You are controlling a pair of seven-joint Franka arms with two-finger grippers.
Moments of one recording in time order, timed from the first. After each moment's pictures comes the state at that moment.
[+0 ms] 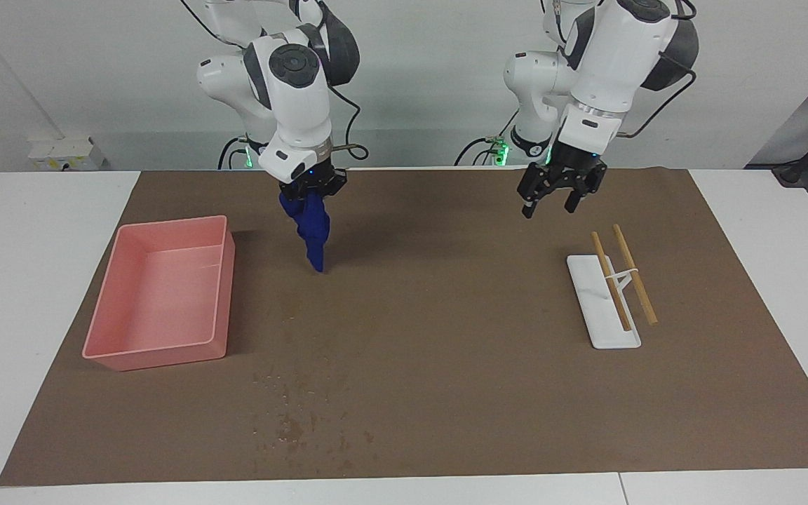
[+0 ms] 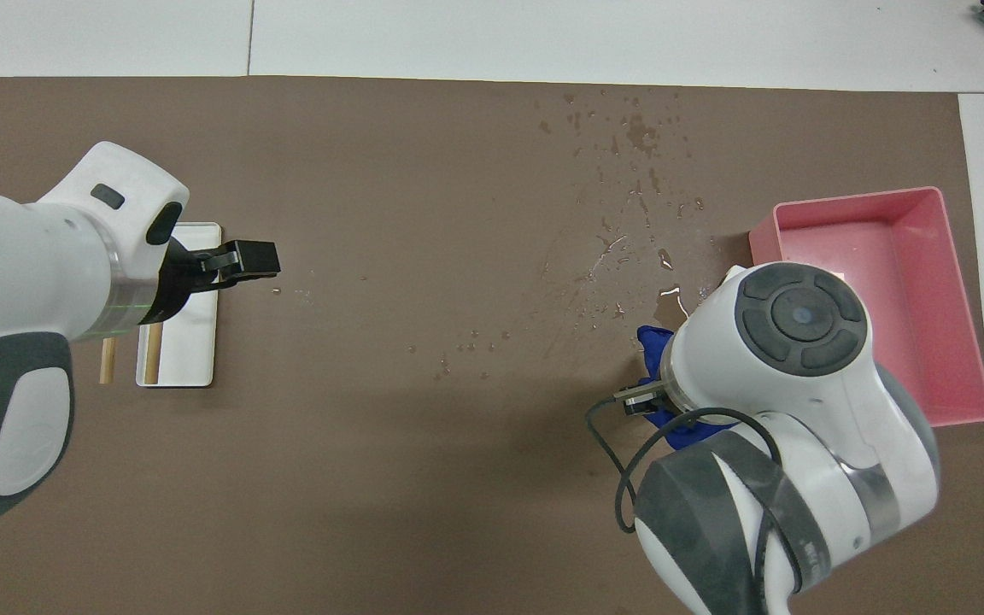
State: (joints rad) left arm -0.13 -0.13 -0.15 -1.89 -0.04 1.97 -0.37; right arm 0.34 -0.08 0.07 -1.99 -0.05 1.75 0.19
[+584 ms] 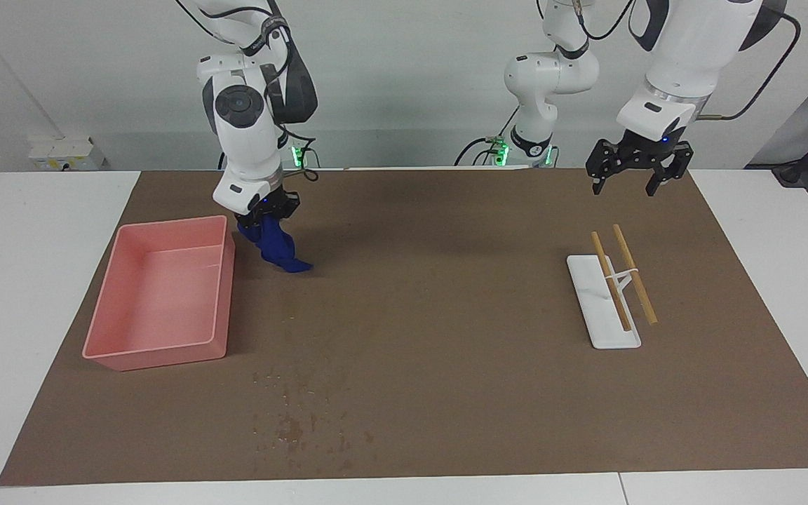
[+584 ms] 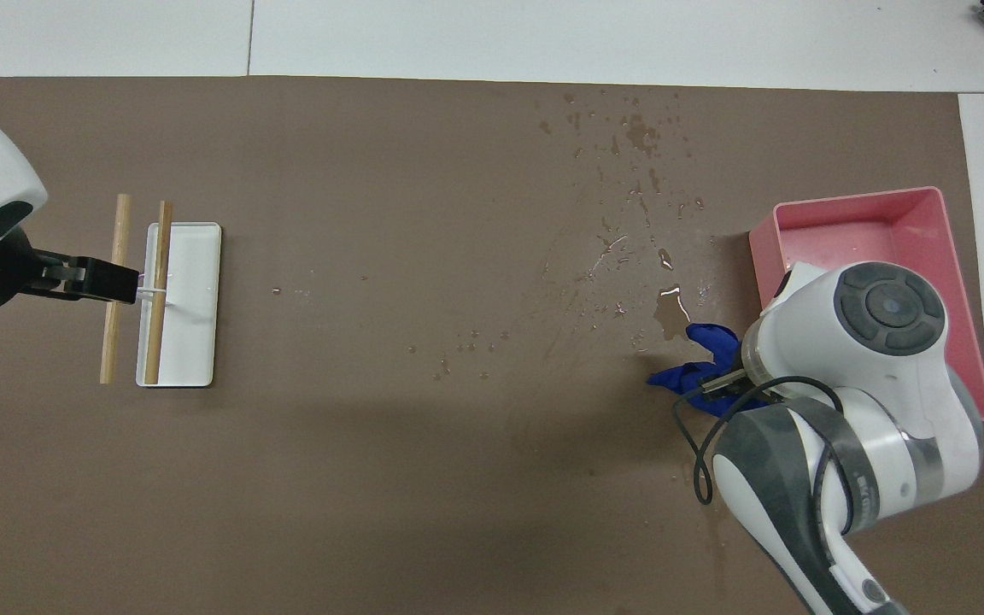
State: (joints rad) left arm 0.00 -0.05 -0.15 -1.61 0.02 1.57 0.01; right arm 0.15 -0.07 0.07 -2.21 -0.06 2.02 -0.02
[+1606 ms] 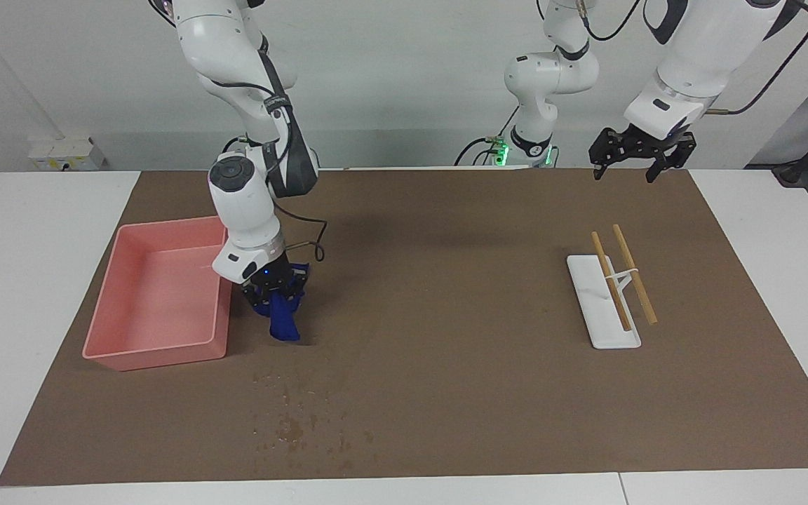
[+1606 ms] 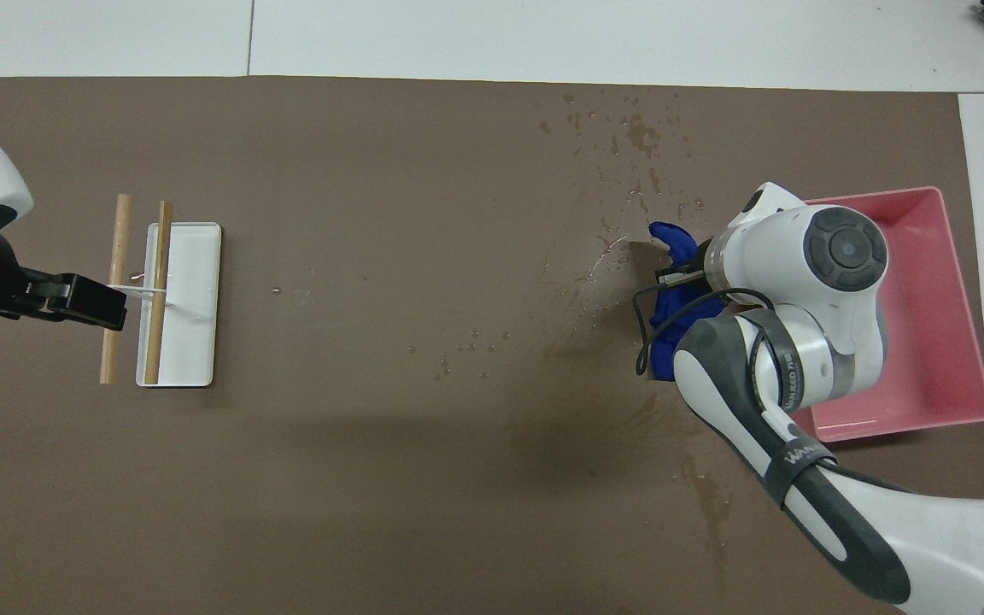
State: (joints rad) left arm 0.01 -0.04 -0.15 -1.59 0.01 1.47 0.03; right arm 0.13 0.24 0.08 -1.99 -0.02 2.41 0.01
